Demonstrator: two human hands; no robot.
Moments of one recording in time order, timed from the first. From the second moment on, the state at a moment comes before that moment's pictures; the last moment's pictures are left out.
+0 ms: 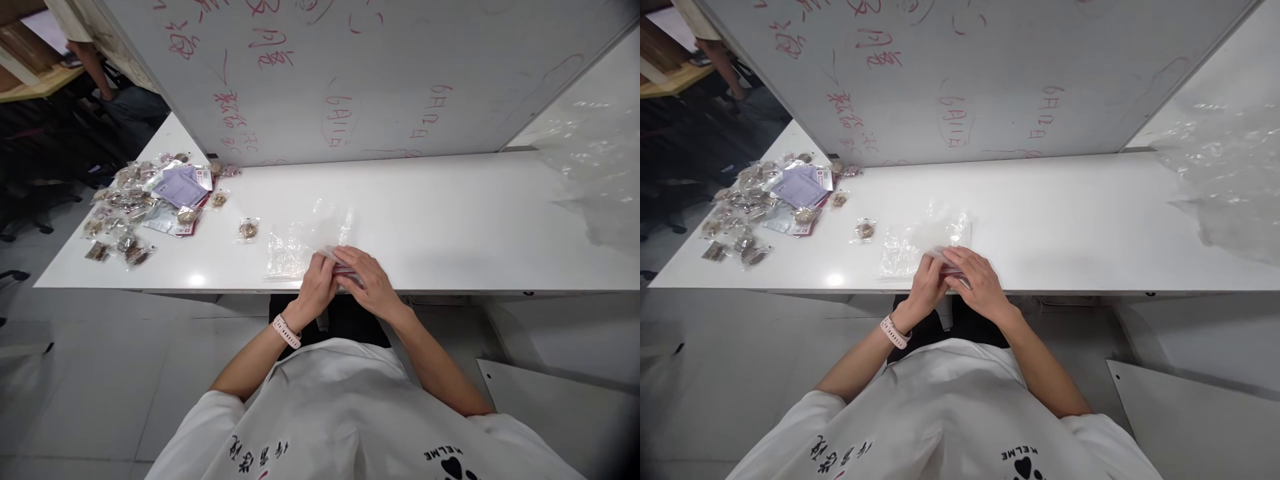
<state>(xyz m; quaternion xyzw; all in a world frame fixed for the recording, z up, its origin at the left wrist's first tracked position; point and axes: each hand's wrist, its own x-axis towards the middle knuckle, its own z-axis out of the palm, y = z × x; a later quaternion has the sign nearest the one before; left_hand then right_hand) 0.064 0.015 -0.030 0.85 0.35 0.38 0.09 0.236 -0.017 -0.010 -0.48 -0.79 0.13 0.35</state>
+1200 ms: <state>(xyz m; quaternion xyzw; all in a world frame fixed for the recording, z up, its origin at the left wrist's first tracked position) 0.020 -0.074 -0.002 0.13 0.53 0.60 0.59 0.238 -0.024 -0.008 -0.44 -0.85 0.11 0.26</state>
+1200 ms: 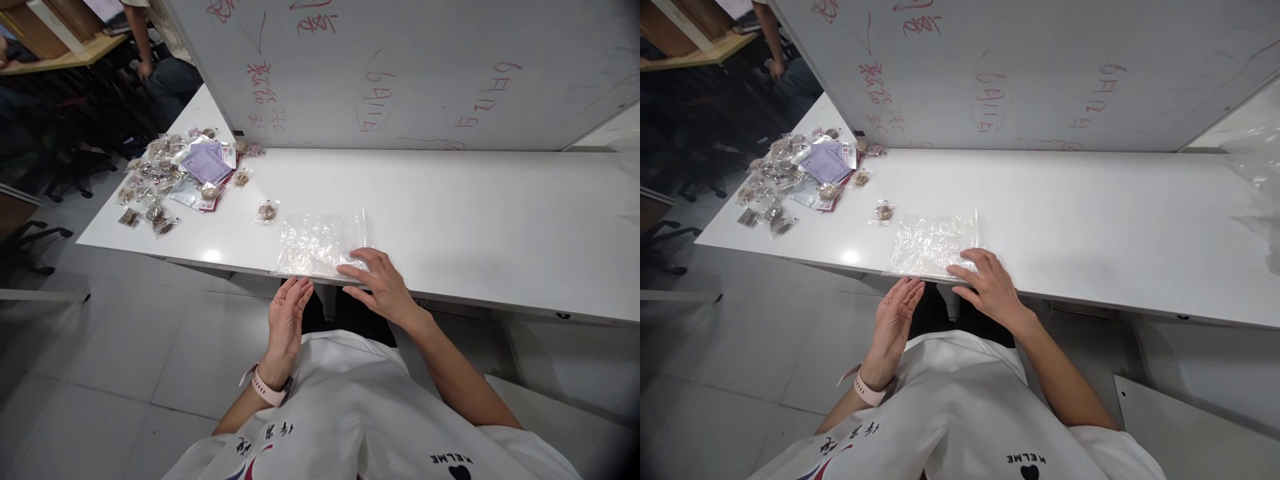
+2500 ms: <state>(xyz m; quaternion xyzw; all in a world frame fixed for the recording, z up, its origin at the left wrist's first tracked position) 0.043 -0.012 -0.007 0.87 0.35 0.31 0.18 0.267 -0.032 -0.014 -0.46 -0.84 0.06 0.29</state>
